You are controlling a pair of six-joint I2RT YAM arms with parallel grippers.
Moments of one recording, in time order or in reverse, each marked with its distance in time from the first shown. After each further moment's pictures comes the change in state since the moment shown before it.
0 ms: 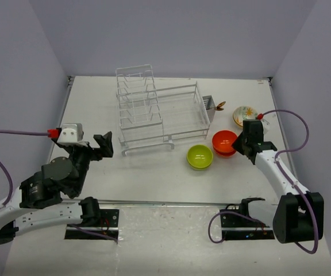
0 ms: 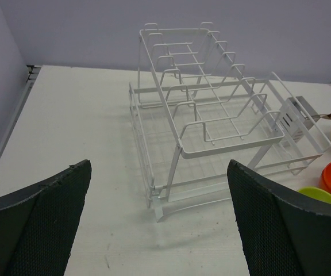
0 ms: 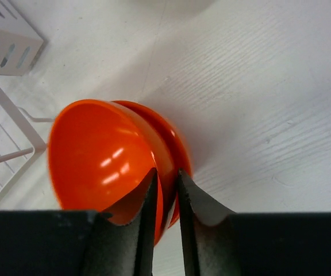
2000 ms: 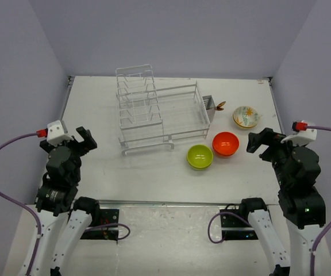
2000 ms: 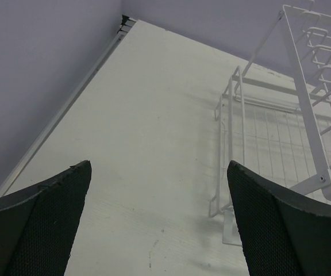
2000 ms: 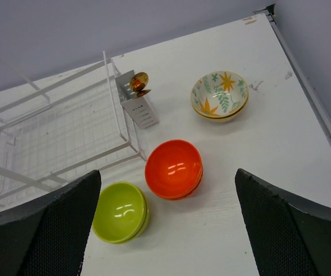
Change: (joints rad) left arm 1.036 -0.084 -0.236 0.041 0.673 -0.071; right arm 0.001 -0.664 0.377 -0.383 -0.064 -0.372
